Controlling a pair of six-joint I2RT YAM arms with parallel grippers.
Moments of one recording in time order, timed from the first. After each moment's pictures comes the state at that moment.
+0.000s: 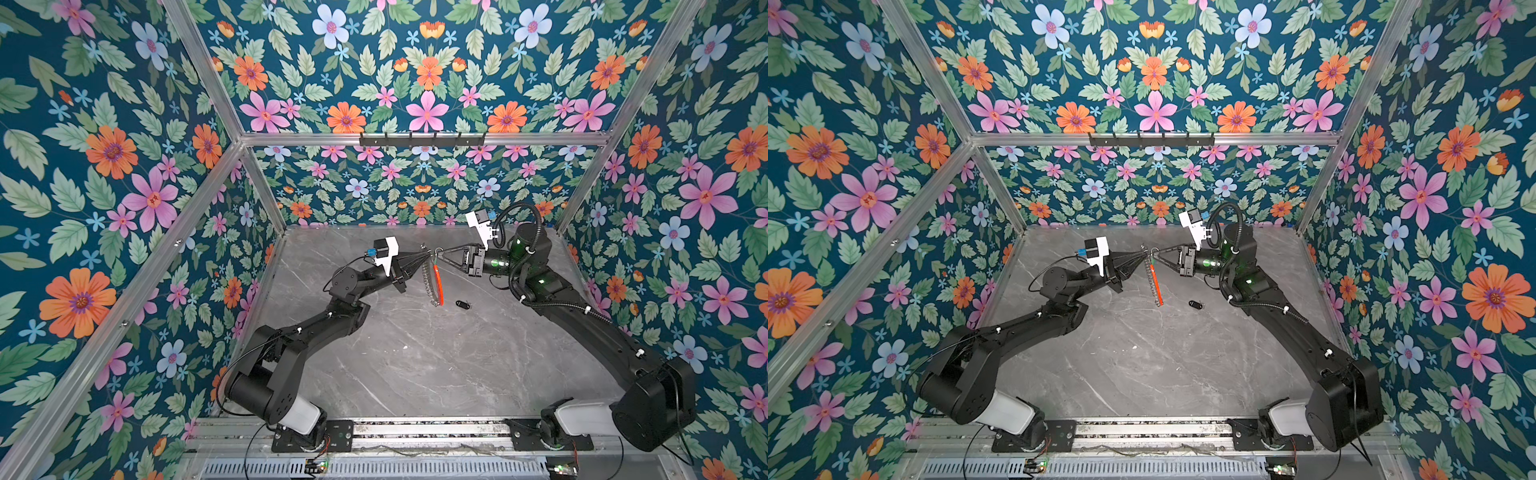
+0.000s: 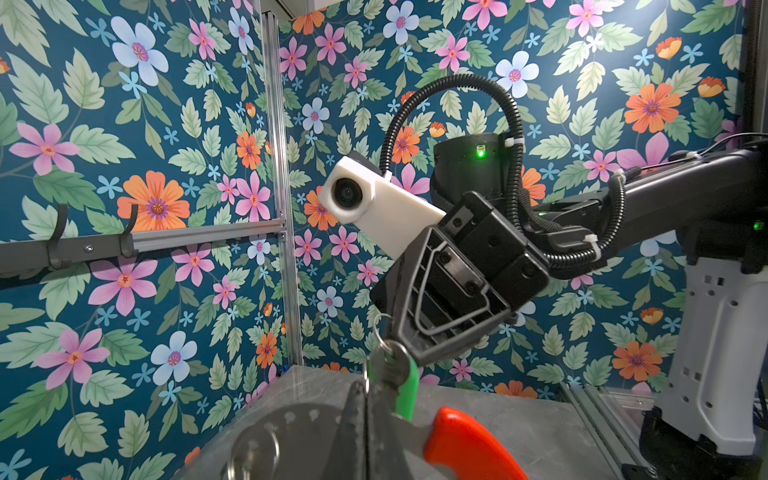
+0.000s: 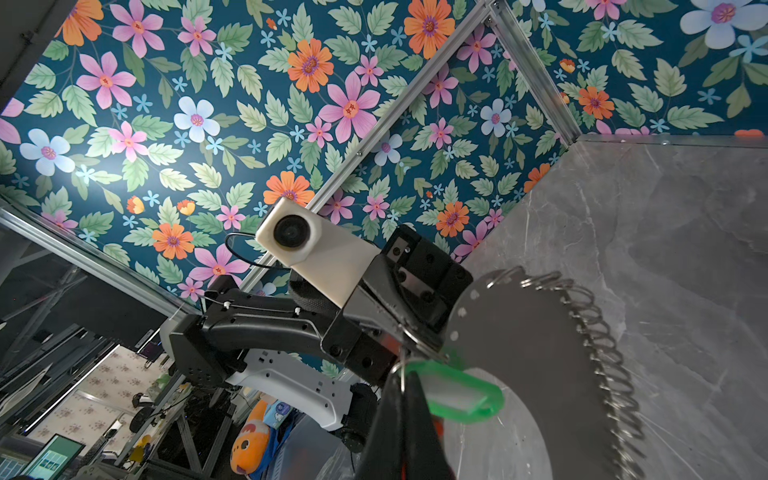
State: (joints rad) left arm -0.52 1.52 0.82 1.26 0.74 -0.32; right arm 0.41 1.36 1.16 0.19 -0.94 0.73
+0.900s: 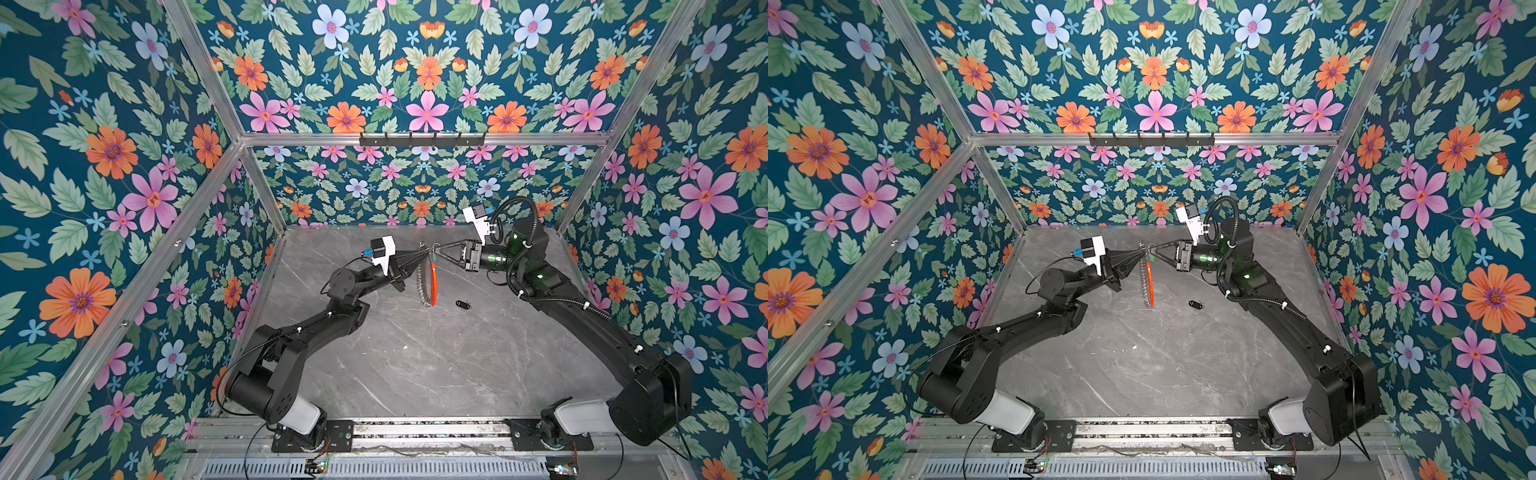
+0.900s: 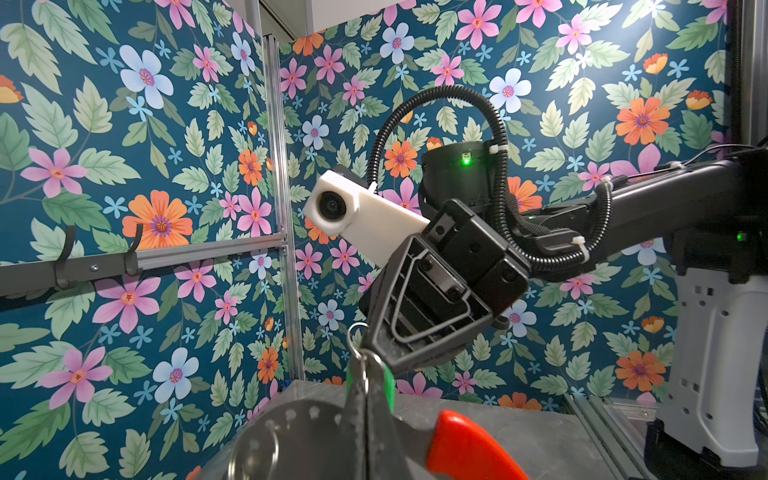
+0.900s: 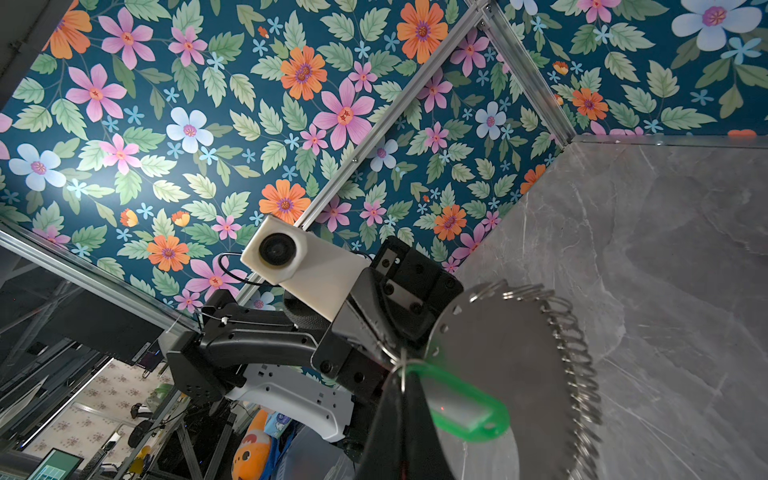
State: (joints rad) left arm -0.52 1.53 0.82 1.30 0.74 -0.34; right arm 0.43 1.39 1.23 0.13 -0.92 0.73
